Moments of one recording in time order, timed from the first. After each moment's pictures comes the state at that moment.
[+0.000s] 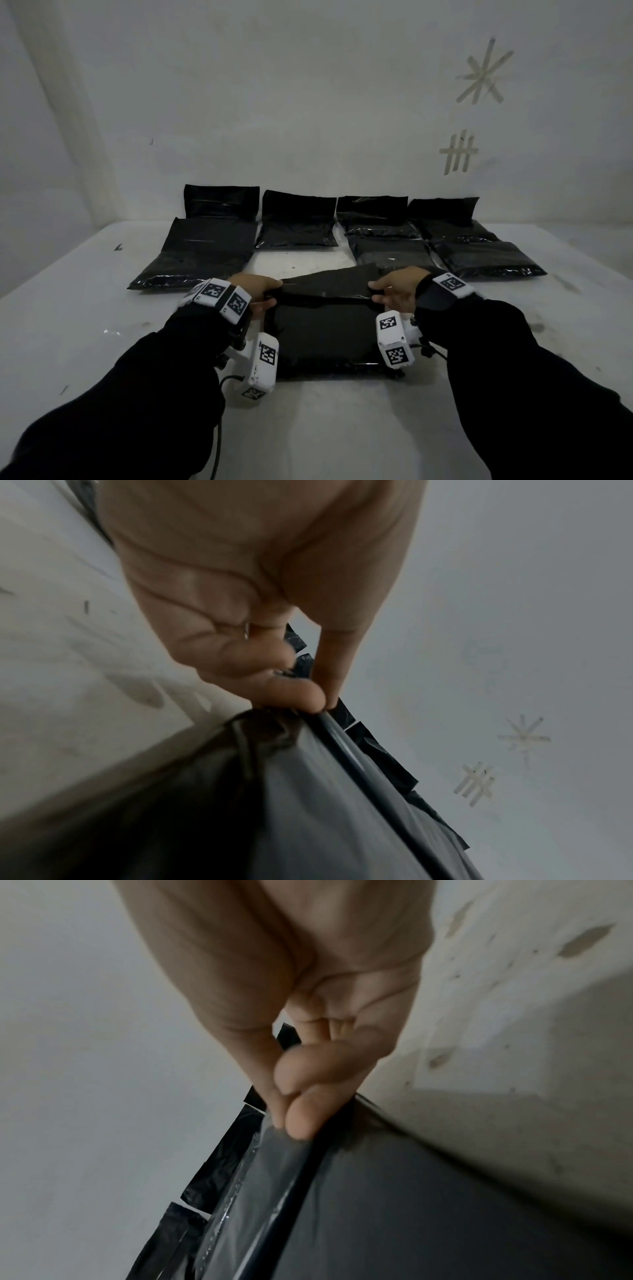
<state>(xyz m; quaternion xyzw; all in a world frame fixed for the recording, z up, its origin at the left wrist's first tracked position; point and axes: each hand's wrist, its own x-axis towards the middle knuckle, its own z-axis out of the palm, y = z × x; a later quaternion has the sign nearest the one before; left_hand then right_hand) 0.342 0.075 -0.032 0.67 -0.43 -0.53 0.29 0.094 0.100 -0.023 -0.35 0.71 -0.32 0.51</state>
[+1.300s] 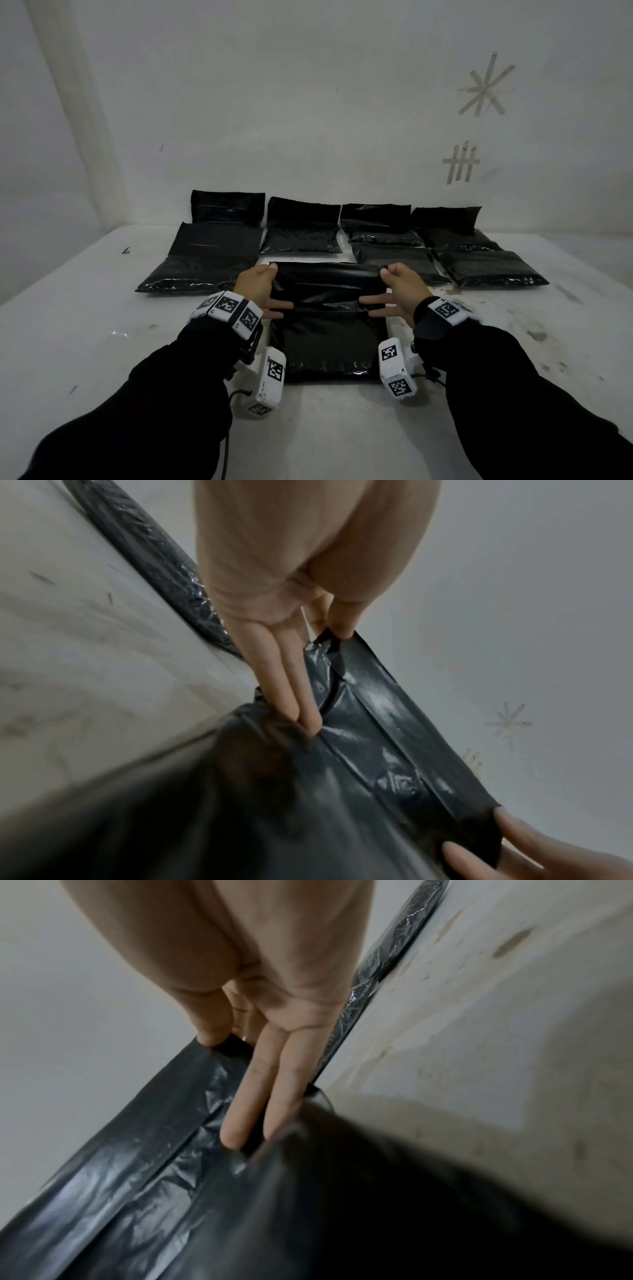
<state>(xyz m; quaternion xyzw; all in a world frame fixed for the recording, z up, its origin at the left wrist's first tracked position) 0.336 0.088 -0.030 0.56 -0.40 -0.58 0.43 0.103 0.111 -0.038 -0.41 0.58 -0.50 0.49</state>
